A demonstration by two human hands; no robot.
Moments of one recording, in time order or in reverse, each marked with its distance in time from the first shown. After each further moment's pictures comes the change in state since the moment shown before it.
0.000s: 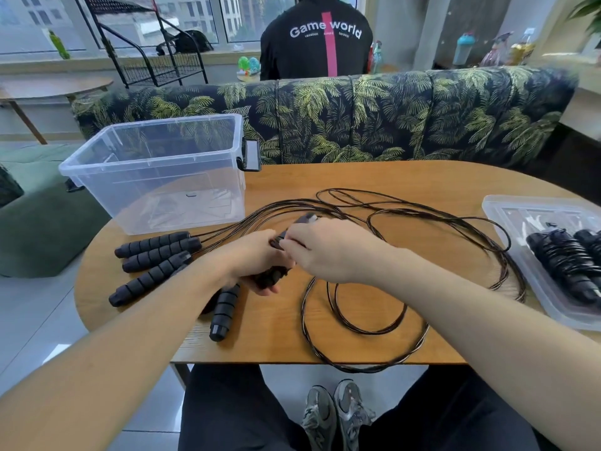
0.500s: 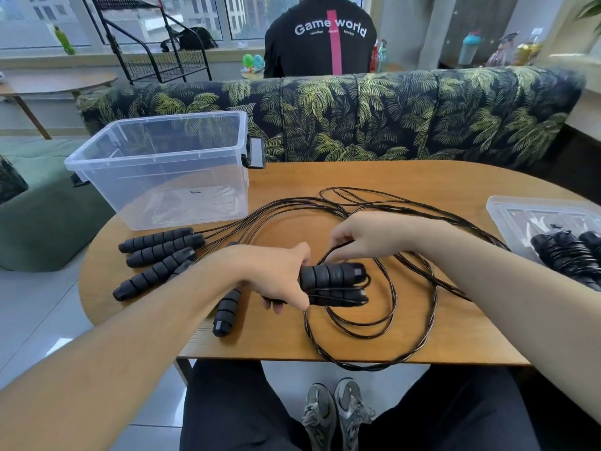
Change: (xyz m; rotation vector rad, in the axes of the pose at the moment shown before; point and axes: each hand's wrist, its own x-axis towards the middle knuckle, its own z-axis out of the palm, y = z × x) left_hand -0.027 0.024 0.012 0.513 -0.351 0.108; right_hand 0.009 0.081 -0.002 0.149 -0.327 -0.038
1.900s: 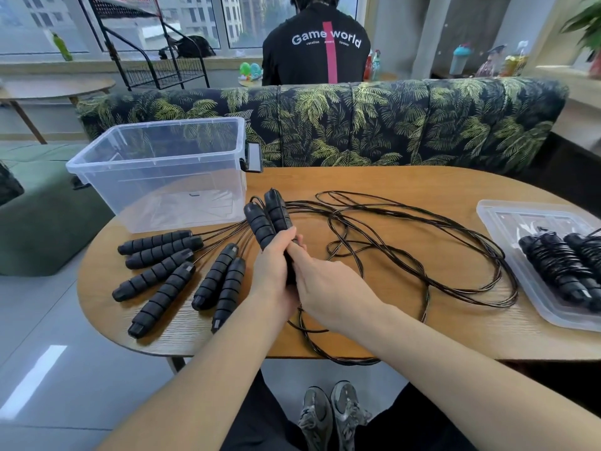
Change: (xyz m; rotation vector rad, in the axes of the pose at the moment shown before) left_hand 0.042 0.008 0.054 -1.954 0.694 0.175; right_hand -0.015 -0.091 0.088 -0.006 0.542 0.069
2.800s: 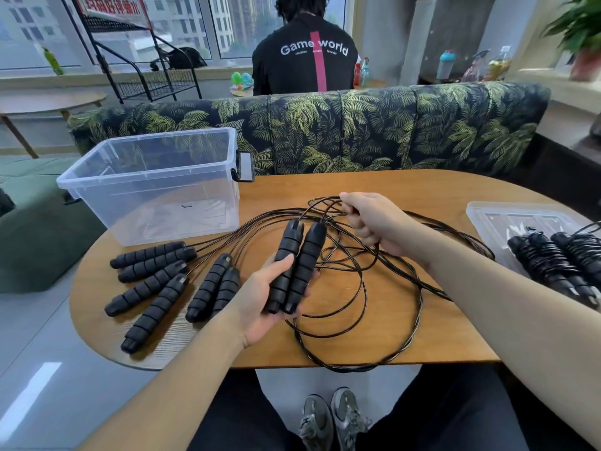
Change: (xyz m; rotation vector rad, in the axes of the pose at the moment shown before) left_hand -0.011 0.013 -0.031 0.438 -0.351 -0.133; right_hand 0.055 0.091 -0.079 0.944 -0.049 0.541
